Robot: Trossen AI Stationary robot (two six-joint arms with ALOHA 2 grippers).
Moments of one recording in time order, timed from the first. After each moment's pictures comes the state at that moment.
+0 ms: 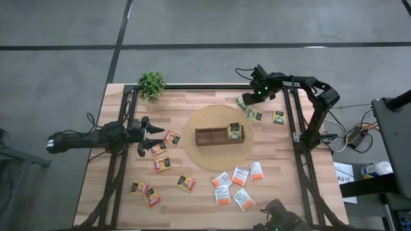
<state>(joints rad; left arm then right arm) 0.05 0.08 0.01 0.02 -0.01 -0.30 -0.96 1.82 1.04 -0.56 -0.20 0.32</state>
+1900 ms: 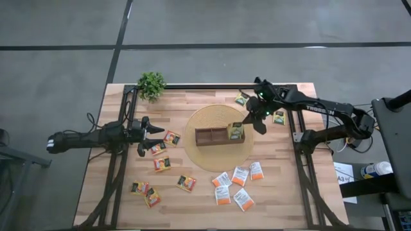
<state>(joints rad) 0.05 0.08 0.01 0.02 -0.01 -0.30 -0.54 1.24 0.86 -0.56 -0.54 -0.21</state>
